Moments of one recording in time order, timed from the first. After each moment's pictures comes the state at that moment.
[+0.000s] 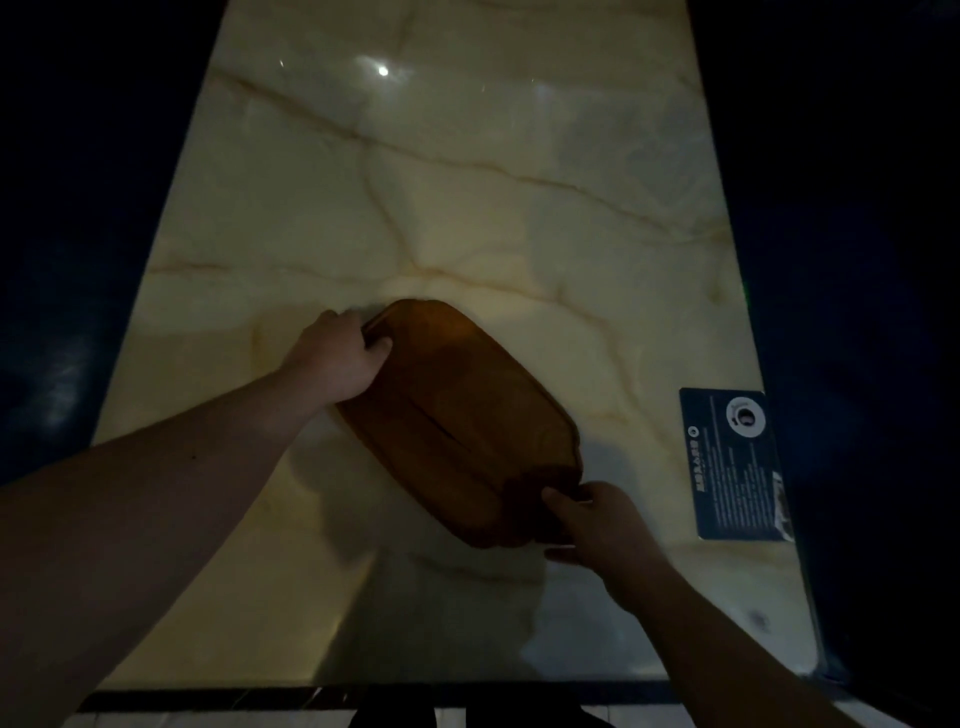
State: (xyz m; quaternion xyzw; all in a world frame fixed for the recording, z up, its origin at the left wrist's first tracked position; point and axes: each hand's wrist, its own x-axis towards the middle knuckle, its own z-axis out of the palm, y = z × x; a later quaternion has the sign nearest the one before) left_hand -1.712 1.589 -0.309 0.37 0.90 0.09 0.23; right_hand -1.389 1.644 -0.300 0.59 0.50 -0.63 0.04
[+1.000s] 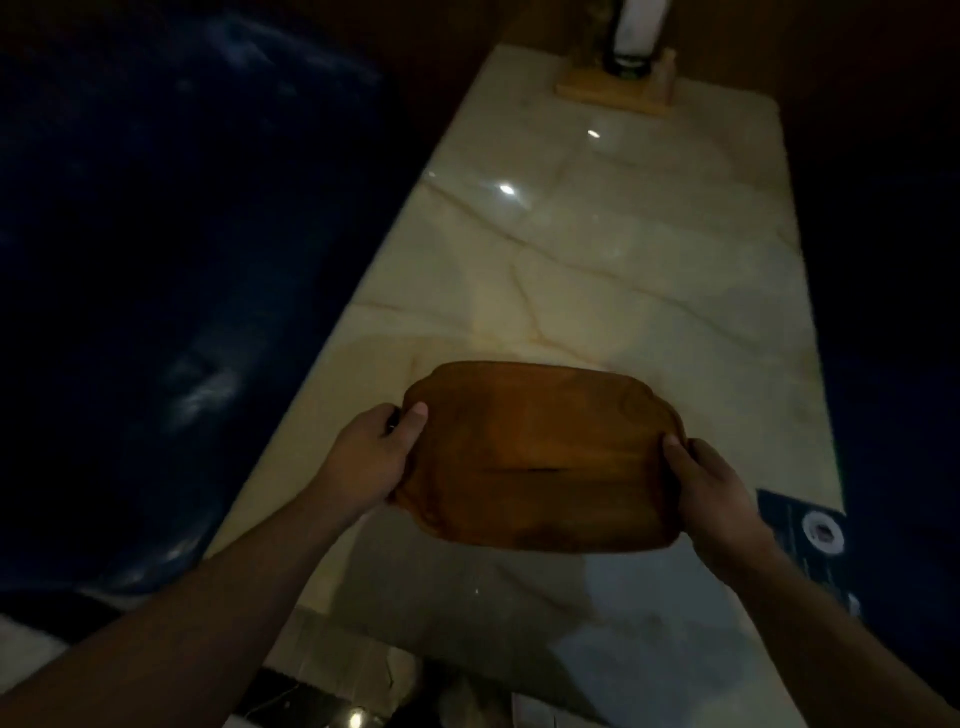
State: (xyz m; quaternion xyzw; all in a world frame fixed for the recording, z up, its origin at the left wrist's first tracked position) left_hand -1.649 1.429 -0.206 0.15 0.85 0.43 0.27; right_hand -1.439 1.680 -0.221 0.46 0.64 -0.61 -0.11
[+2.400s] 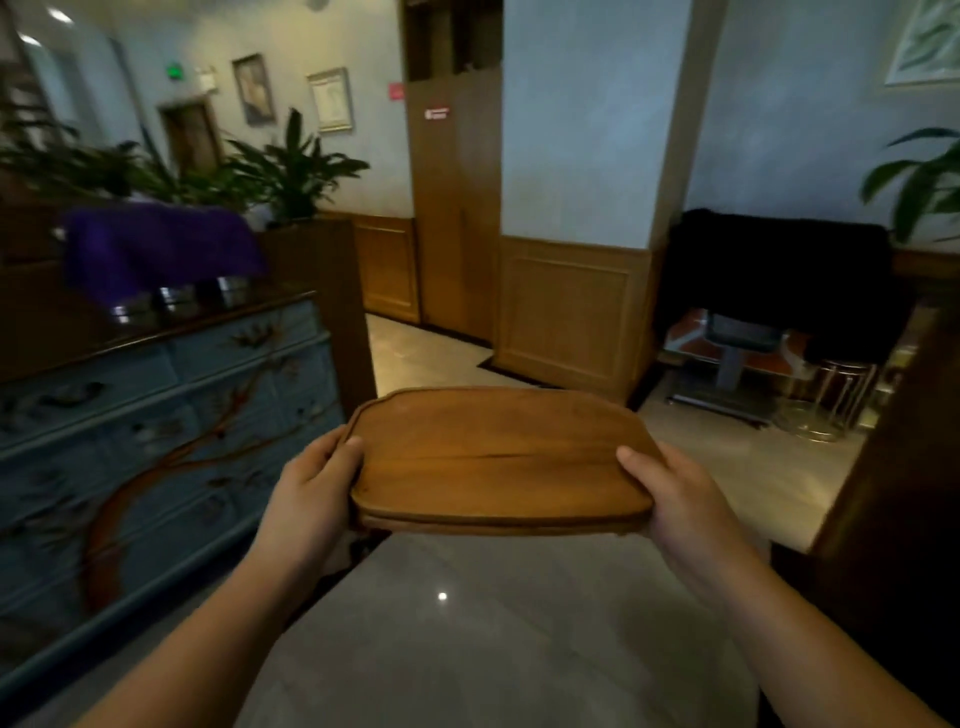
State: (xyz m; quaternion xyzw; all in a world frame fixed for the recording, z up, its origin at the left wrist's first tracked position) left_hand -0.974 0.736 0.050 -0.51 0.57 0.40 -0.50; right_hand -1.270 0.802 0.024 -0.44 0.57 -0.60 0.36
